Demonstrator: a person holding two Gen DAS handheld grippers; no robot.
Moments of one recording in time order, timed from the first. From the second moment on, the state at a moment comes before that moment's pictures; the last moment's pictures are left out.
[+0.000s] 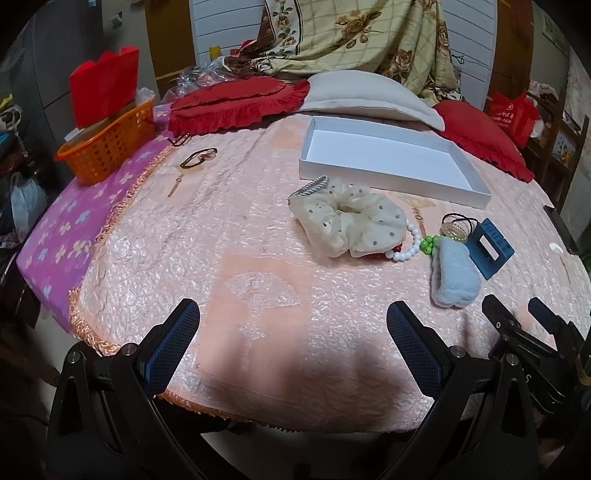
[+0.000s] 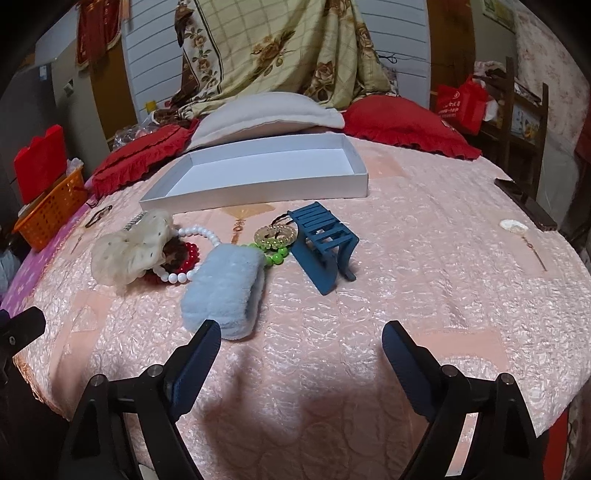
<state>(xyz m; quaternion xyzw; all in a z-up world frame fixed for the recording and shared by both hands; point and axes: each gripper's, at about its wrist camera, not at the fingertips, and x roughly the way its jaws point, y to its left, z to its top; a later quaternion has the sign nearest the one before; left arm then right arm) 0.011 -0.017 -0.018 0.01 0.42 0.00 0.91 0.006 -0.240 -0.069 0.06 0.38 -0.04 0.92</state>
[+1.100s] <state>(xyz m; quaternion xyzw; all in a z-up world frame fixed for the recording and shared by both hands) 0.085 0.015 -0.005 0.00 0.45 -0.02 0.89 0.064 -0.278 -0.045 0.05 0.39 0.01 0.92</state>
